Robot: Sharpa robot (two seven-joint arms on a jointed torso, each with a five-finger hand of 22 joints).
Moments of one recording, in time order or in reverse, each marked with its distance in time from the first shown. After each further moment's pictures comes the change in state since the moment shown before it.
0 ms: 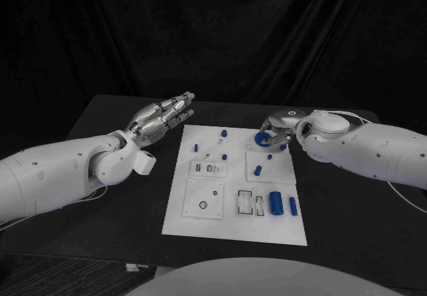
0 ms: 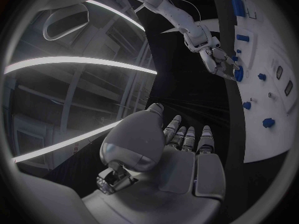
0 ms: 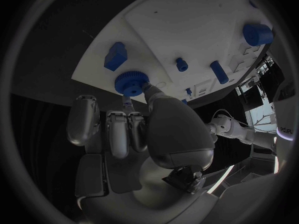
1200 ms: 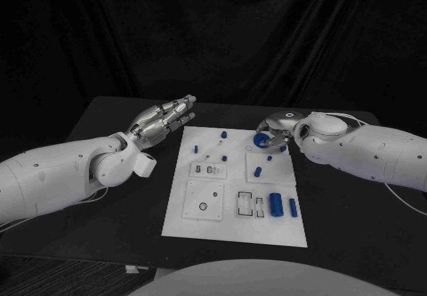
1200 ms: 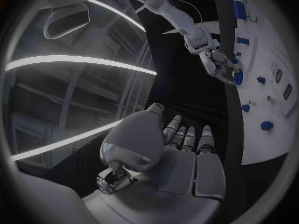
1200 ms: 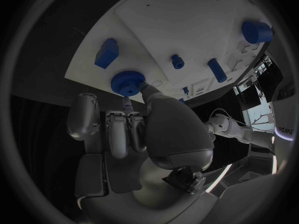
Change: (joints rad) left arm -0.002 0.001 0.000 -0.001 0.000 0.016 -0.010; left_hand 0.000 0.000 0.009 -0.001 0.000 0.000 0.000 0.000 0.000 0.000 0.000 0.000 -0.001 0.000 0.007 0.000 0.001 0.000 0.003 0.010 0.000 0.000; right arm -0.003 0.006 0.000 0.003 0.004 -0.015 0.022; right_hand 0.014 -0.012 0.019 -0.042 -0.024 -0.166 -0.011 0.025 0.051 -0.001 0.005 0.000 0.001 -0.001 0.010 0.000 0.000 0.000 -0.012 0.012 -0.056 0.000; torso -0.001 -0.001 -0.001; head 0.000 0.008
